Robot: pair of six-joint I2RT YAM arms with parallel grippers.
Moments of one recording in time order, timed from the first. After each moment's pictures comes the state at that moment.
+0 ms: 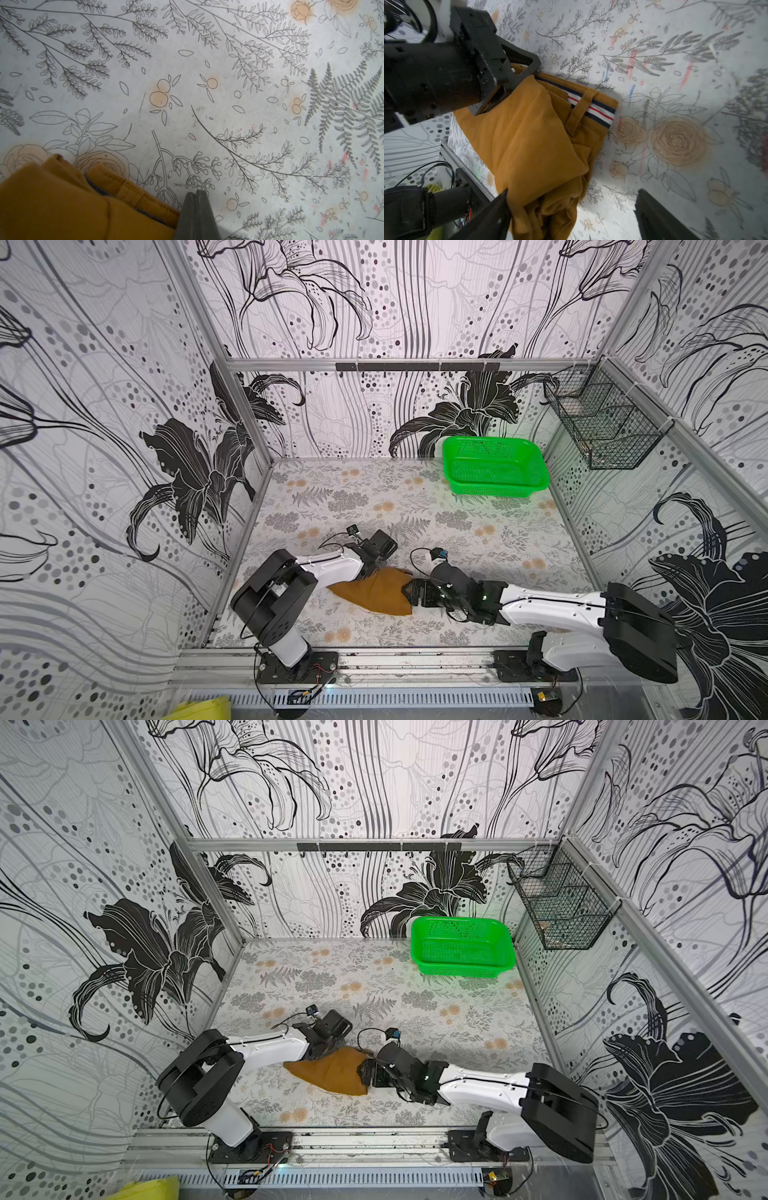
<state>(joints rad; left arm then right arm) -0.68 1.64 0.79 -0.35 -0.36 -1.13 1.09 1.33 0.58 0.01 0.07 0.99</state>
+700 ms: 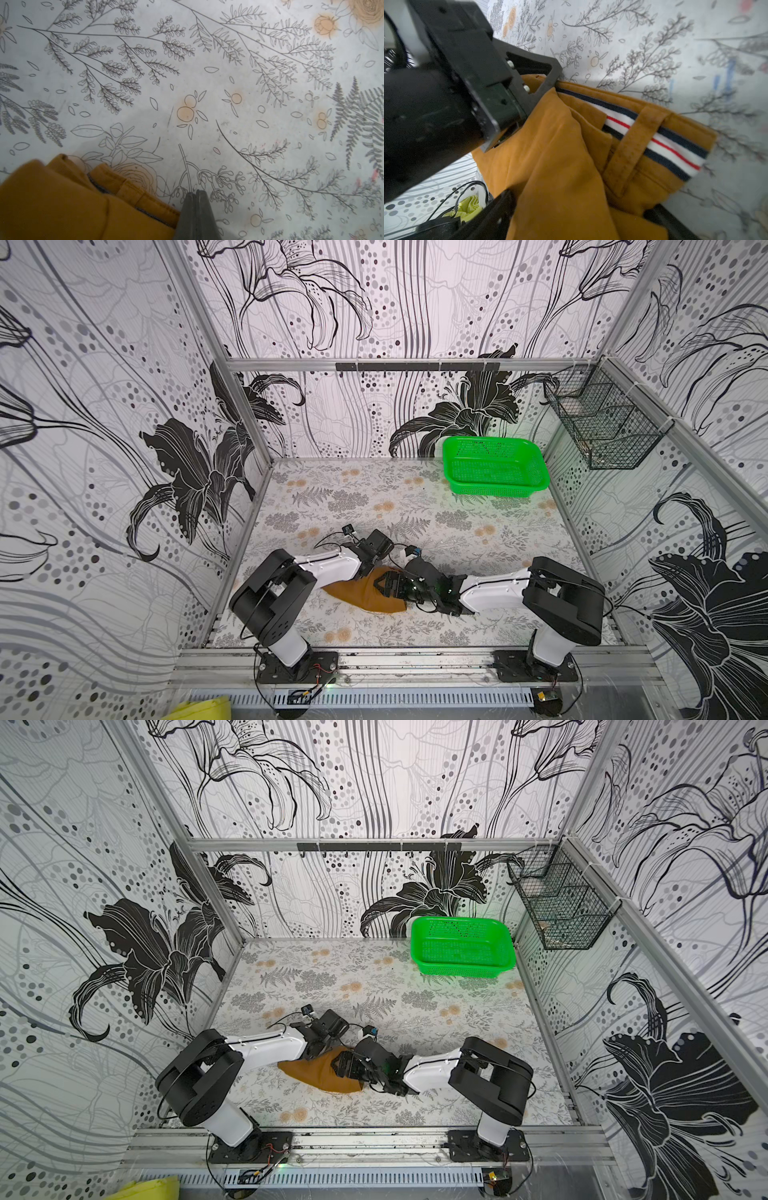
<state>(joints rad) -0.66 1.64 0.78 -0.37 -0.40 -1.11 1.09 1.72 0.73 0.34 -0.04 1.12</state>
